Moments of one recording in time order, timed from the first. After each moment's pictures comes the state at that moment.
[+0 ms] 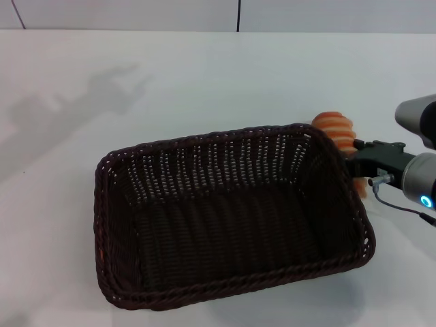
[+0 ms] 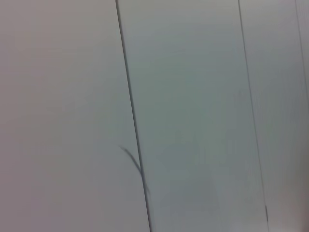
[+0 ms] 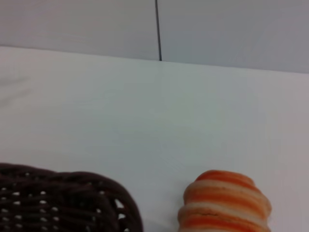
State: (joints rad) left arm -0.36 -2.06 -2.38 -1.58 1.68 -1.39 1.30; right arm 0.06 2.07 1.29 1.37 -2.60 0.47 -0.24
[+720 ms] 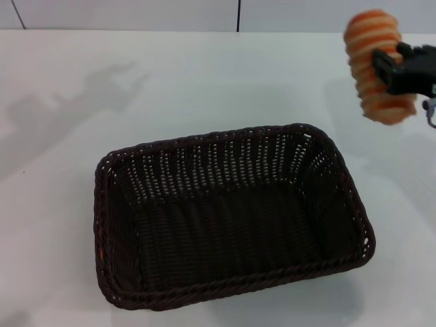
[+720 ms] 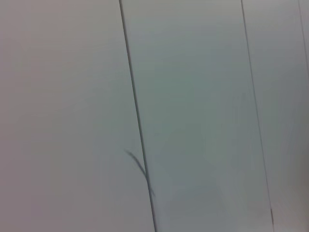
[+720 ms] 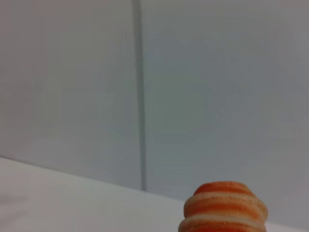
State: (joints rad) left arm -0.37 -2.06 -2.40 -1.58 1.68 -1.39 1.30; right arm -0.07 2.07 1.39 1.84 -2.64 0.59 -0.30
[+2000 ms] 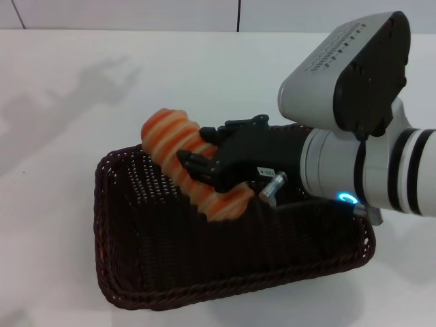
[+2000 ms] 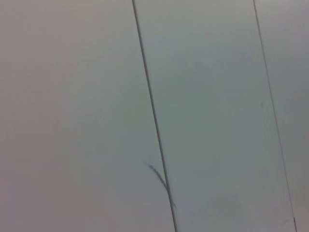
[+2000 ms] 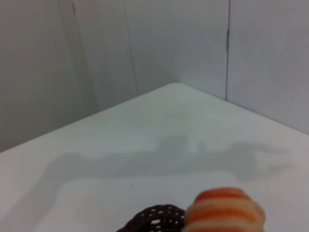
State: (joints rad) left arm -0.38 -2.06 -2.42 -1.60 1.68 -1.36 1.30; right arm 0.14 2.07 1.11 1.85 -2.42 0.86 -0.39
